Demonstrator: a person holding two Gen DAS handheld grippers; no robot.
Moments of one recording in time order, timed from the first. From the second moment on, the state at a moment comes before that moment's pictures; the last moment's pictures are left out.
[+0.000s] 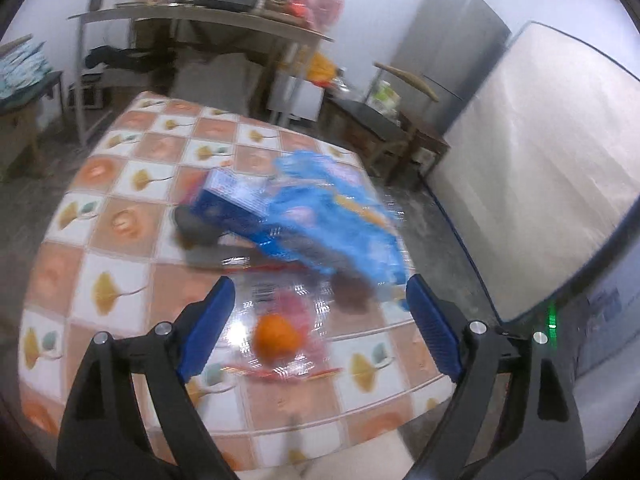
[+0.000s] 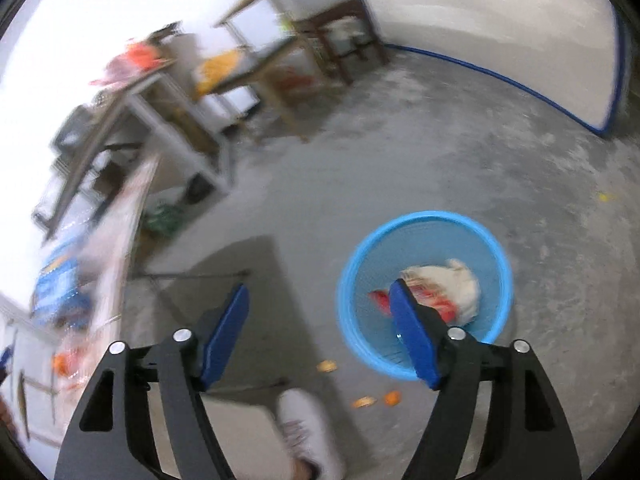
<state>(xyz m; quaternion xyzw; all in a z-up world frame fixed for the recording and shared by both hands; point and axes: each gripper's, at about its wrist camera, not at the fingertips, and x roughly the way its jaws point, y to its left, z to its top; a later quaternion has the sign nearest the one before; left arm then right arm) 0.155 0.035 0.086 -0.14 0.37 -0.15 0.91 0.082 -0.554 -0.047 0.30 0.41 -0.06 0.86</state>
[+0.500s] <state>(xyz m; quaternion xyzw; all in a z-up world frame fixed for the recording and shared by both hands) 0.141 0.042 0.009 -0.08 0.37 -0.20 0.90 0.126 -0.299 0.036 0.27 0.41 0.22 0.84</state>
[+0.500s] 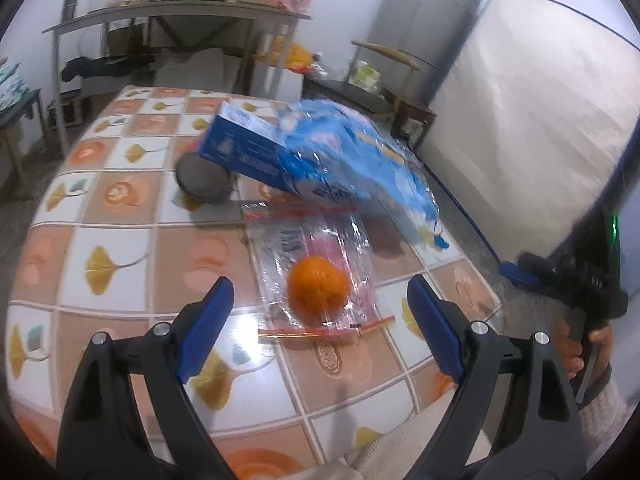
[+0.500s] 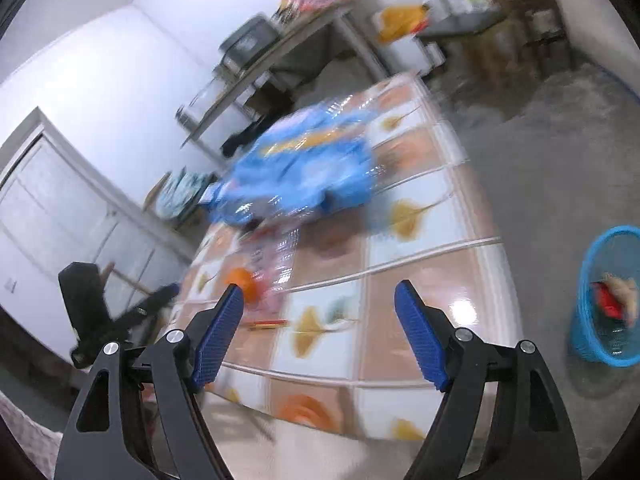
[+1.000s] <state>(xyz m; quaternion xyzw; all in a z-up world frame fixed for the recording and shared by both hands) 0.193 0.007 -0.032 -0.02 0.40 -0.22 0.89 0.192 -0.215 -0.001 0.26 0.50 0.21 0.80</state>
